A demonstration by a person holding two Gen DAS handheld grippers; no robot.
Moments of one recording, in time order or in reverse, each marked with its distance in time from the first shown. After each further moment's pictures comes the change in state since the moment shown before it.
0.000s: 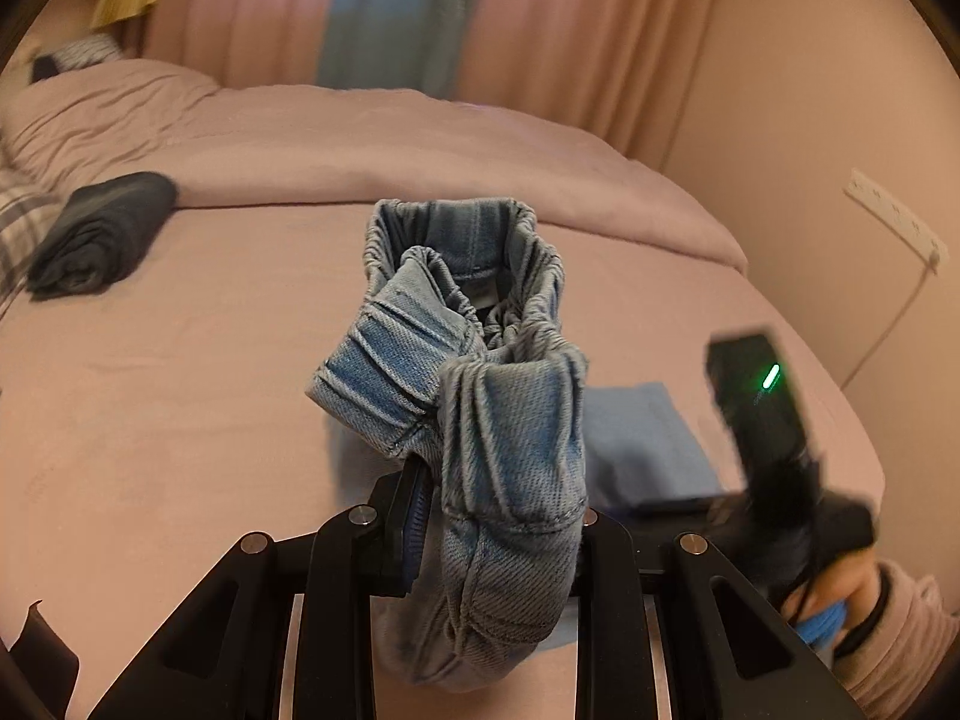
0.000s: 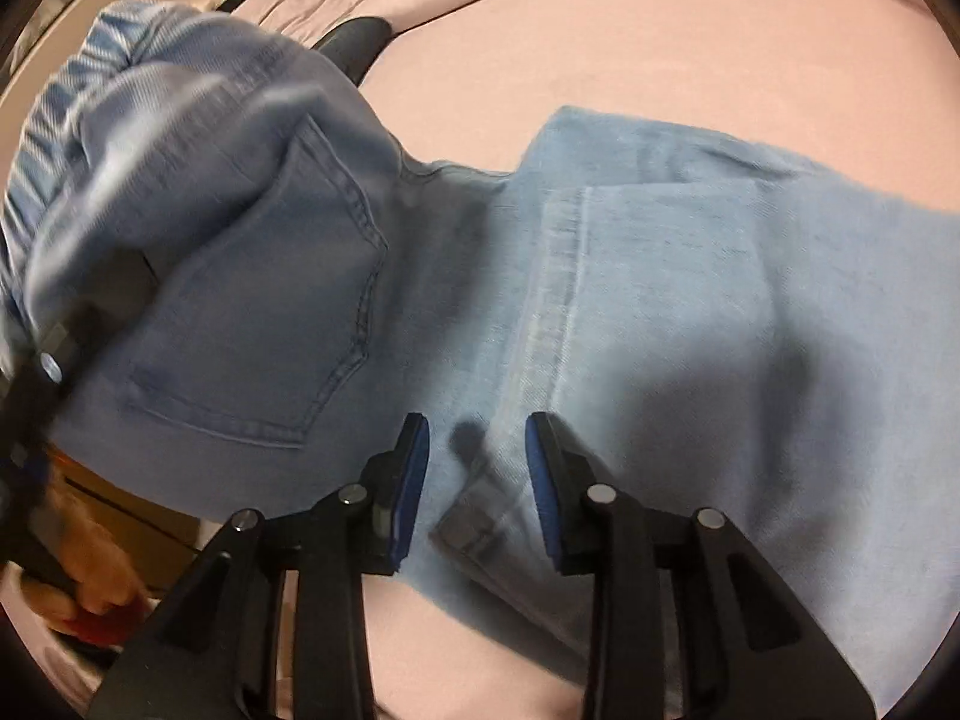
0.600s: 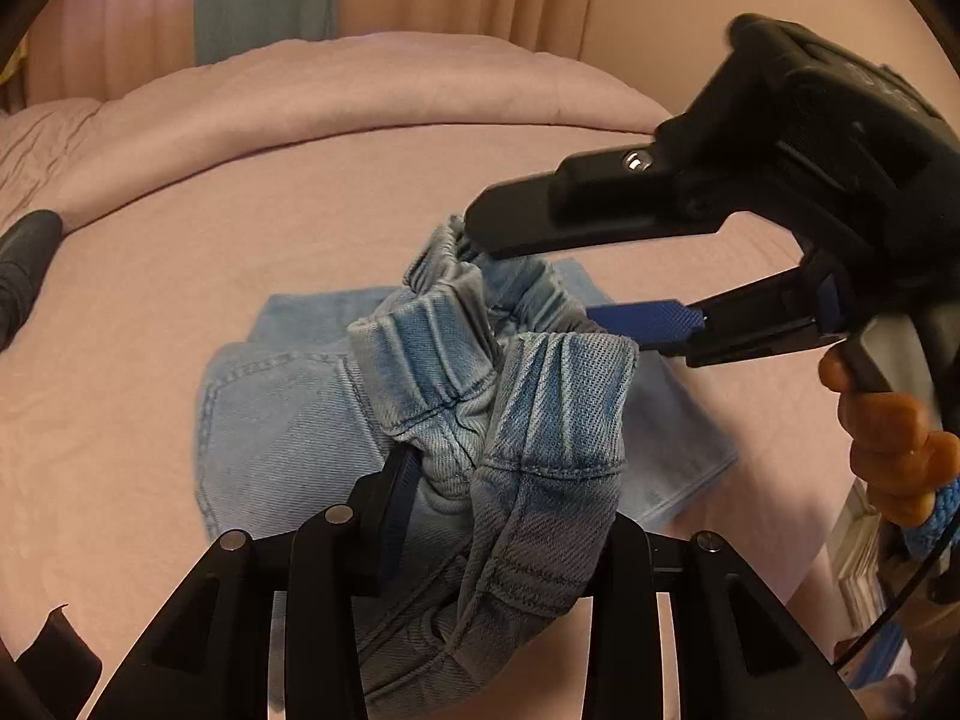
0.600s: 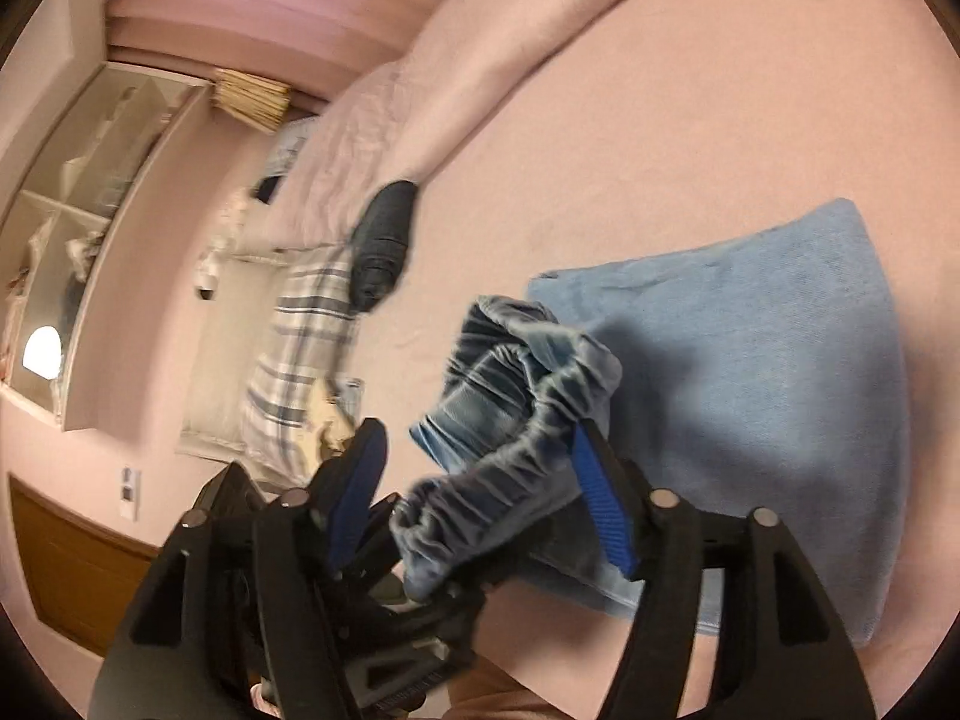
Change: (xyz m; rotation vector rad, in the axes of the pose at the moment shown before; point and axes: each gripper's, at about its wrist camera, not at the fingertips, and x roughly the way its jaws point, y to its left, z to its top) left arm 0.064 -0.052 -0.012 0.197 0.180 -0.069; right arm -0.092 -0.032 0.005 0.297 -0.174 0.245
